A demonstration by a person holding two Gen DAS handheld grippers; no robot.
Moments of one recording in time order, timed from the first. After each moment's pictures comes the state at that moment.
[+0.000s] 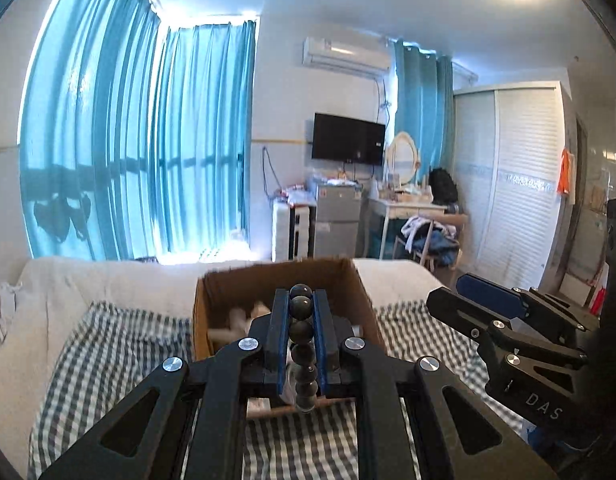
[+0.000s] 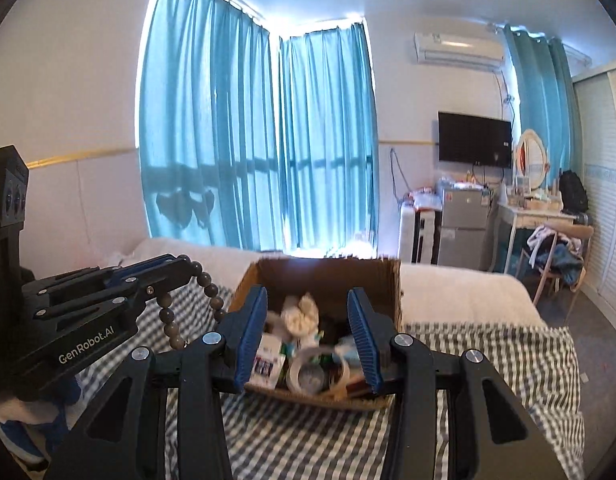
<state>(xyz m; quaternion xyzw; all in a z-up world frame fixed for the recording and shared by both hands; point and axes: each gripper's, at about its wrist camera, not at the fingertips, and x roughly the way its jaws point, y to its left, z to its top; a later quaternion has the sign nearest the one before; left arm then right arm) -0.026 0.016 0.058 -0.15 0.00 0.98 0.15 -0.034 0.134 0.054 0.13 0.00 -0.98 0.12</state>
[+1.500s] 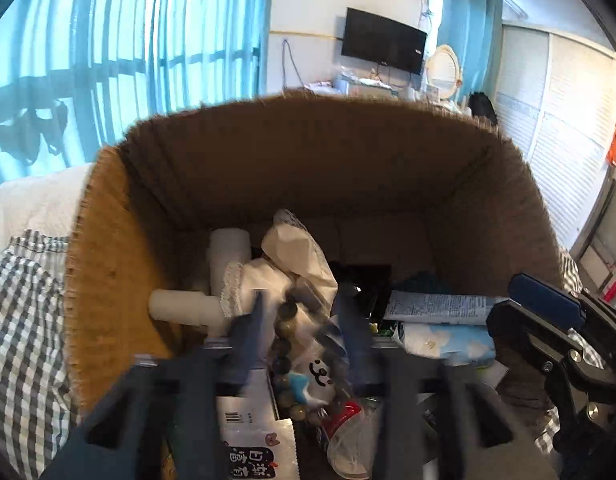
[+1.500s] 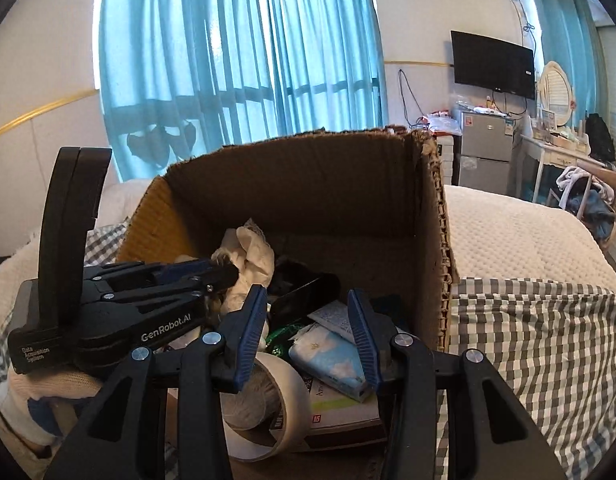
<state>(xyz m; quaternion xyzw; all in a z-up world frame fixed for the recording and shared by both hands) -0.233 0.043 -0.105 -0.33 0.00 0.94 0.11 -0.221 0.162 -0.076 0.26 -0.02 -0.95 0.14</state>
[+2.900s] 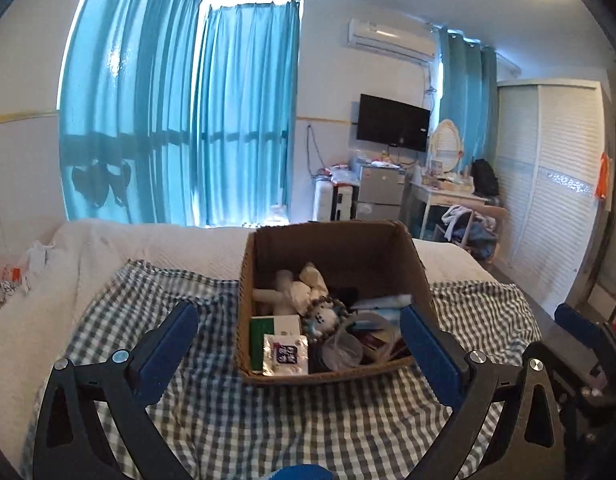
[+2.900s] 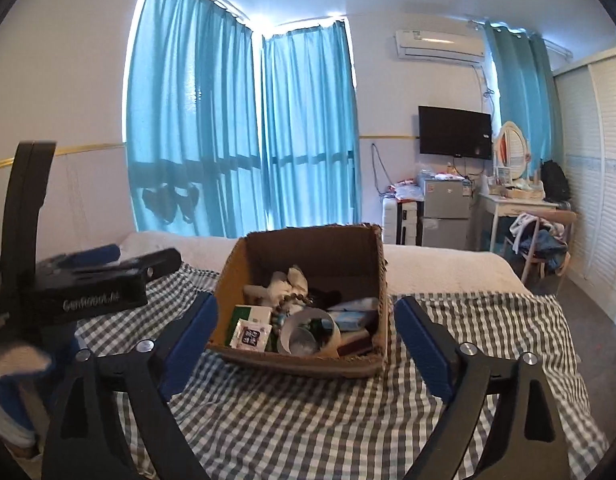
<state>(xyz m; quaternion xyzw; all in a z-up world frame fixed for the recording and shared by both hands) -0.021 -0.015 0.003 -0.19 -0.01 0.98 0.07 0.011 0.136 0.012 0.14 -0.02 -0.99 0.08</state>
